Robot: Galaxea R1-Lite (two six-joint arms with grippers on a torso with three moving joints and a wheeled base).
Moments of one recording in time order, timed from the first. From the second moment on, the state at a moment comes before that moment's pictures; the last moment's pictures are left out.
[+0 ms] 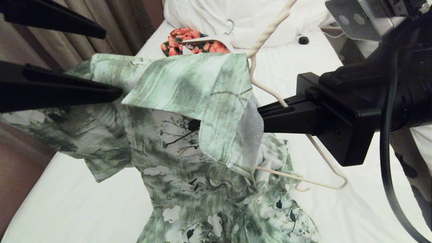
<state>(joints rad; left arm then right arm) -0.93 1.35 -1.95 0.98 0.15 0.60 0.71 1.55 -1.35 -0.05 0.86 -0.15</state>
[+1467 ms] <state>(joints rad) -0.83 1.44 -1.91 0.97 -0.03 0.55 0.73 1.55 -1.35 -0.03 0.86 -0.15</state>
